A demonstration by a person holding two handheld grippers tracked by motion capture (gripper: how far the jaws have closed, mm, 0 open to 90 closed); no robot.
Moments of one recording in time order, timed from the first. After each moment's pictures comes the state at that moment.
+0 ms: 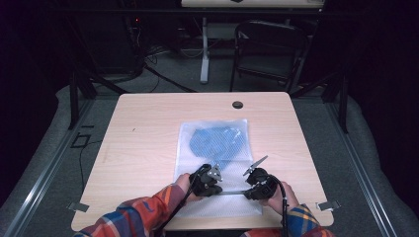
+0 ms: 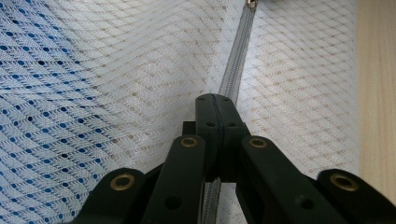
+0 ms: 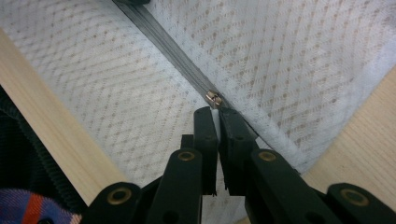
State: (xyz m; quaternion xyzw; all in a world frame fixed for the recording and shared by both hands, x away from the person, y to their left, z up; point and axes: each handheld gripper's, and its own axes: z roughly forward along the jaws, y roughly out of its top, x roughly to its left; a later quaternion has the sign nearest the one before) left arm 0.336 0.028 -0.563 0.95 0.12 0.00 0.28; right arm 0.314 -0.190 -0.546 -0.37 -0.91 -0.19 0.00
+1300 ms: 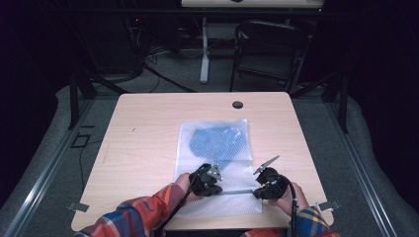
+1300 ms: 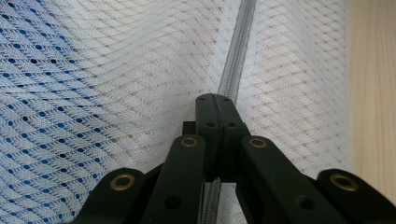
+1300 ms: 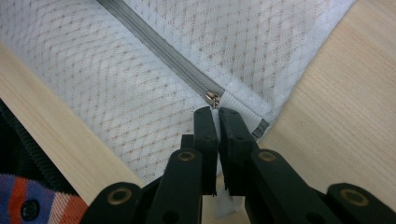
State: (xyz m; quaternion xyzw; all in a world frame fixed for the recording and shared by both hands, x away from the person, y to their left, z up) left arm 0.337 0.028 -0.564 0.95 0.12 -0.01 0.29; right arm 0.310 -0.216 -0.544 -0.40 -0.90 -0.20 0.00
